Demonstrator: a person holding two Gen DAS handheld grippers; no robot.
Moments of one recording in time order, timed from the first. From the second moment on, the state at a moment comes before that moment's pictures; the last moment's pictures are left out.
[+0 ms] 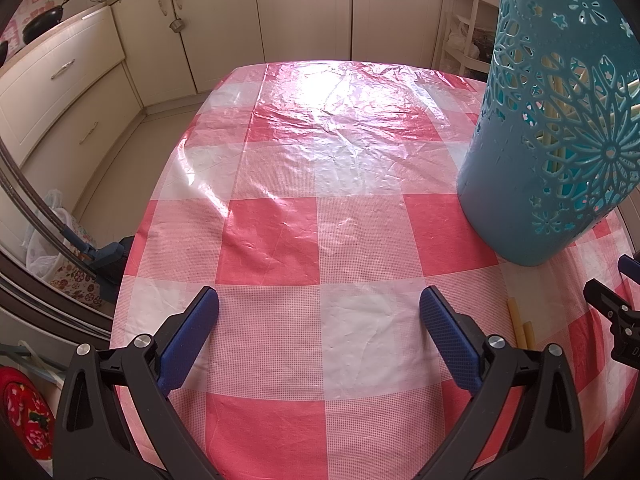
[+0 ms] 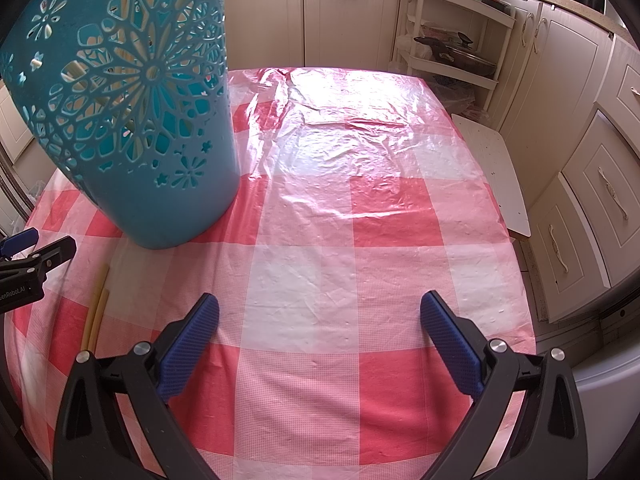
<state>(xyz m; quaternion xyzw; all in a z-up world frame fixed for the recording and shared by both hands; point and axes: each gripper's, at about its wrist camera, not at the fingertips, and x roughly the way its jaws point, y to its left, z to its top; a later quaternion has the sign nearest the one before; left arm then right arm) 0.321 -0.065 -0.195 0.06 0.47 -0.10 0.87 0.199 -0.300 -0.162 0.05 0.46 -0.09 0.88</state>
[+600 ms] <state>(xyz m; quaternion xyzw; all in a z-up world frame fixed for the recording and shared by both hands) 0.319 -0.064 -0.195 0.07 0.48 -0.10 0.87 0.195 -0.300 -0.158 0.06 0.50 -0.08 0.86</state>
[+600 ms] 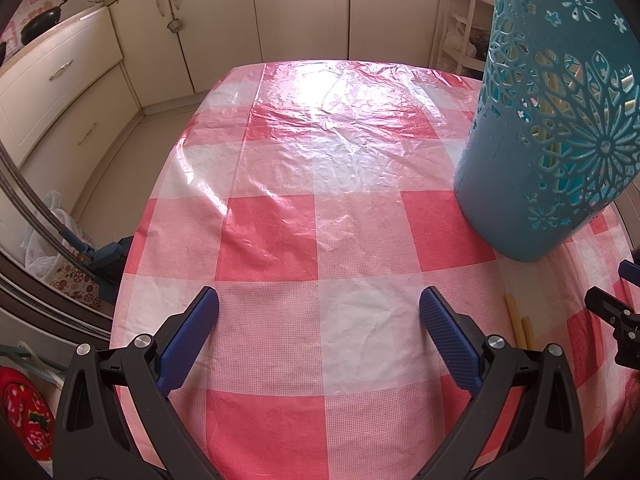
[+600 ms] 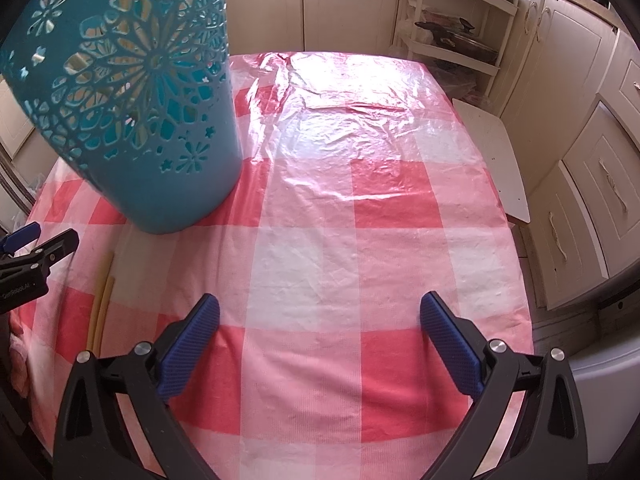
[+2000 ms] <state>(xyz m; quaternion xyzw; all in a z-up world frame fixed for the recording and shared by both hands) 0.260 -0.065 -0.164 0.06 0.45 -0.15 0.88 0.165 -0.211 -0.147 -0.01 0.48 0.05 0.87</state>
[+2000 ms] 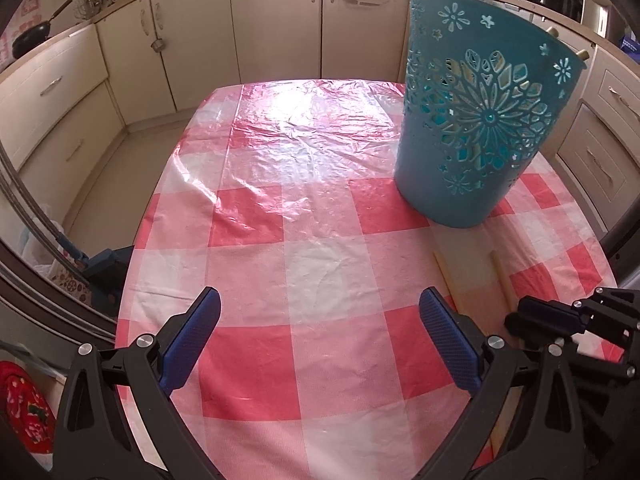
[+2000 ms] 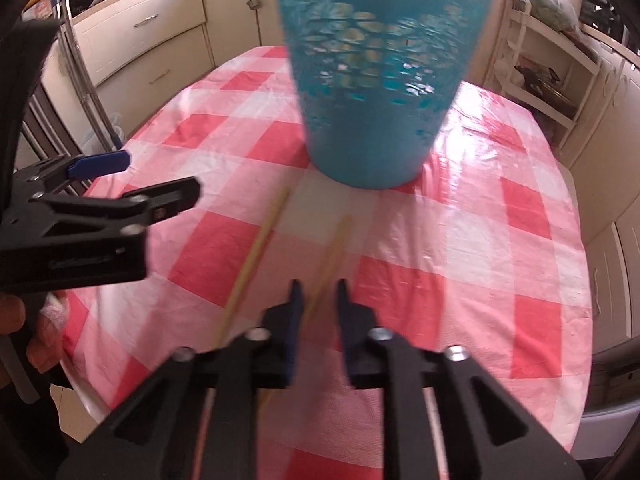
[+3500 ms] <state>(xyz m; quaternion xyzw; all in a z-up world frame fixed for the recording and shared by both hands) 0.281 -0.102 0.064 -0.08 0.19 -0.28 0.94 0.155 -0.276 -0.151 0.14 0.47 0.07 0.87</state>
